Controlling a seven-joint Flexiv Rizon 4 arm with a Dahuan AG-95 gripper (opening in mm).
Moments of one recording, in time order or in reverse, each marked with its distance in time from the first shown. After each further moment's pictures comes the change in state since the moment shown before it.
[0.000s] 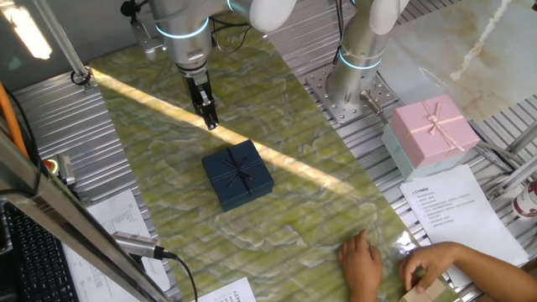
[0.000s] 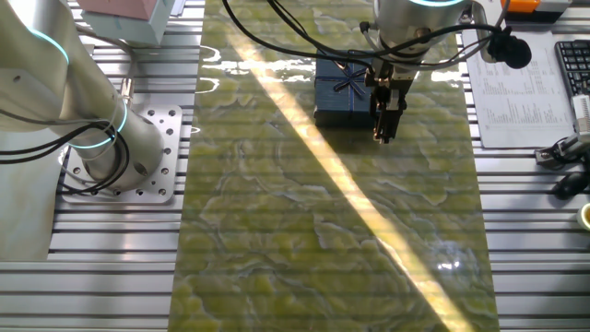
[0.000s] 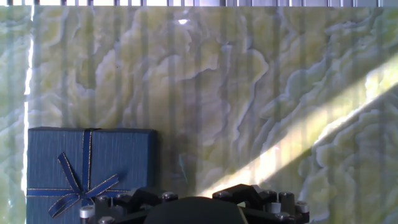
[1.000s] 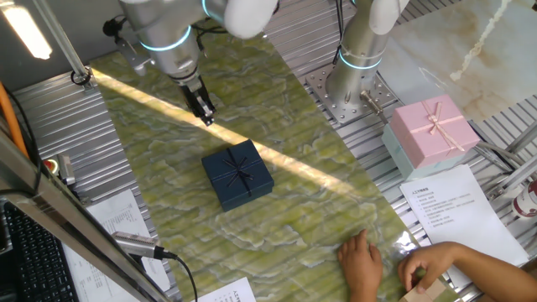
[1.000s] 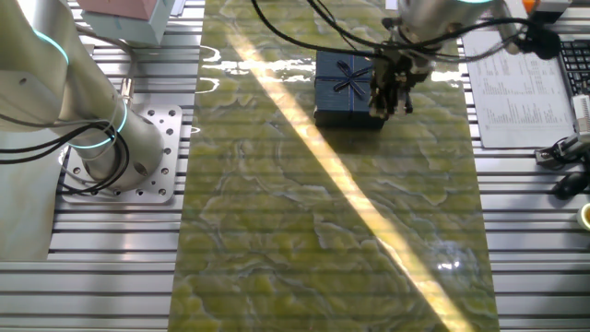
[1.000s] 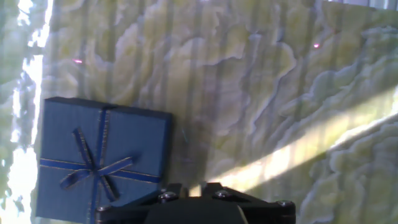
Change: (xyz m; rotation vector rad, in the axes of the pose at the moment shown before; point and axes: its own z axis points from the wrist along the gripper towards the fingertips) arm 0.002 0.026 0.007 -0.014 0.110 -0.114
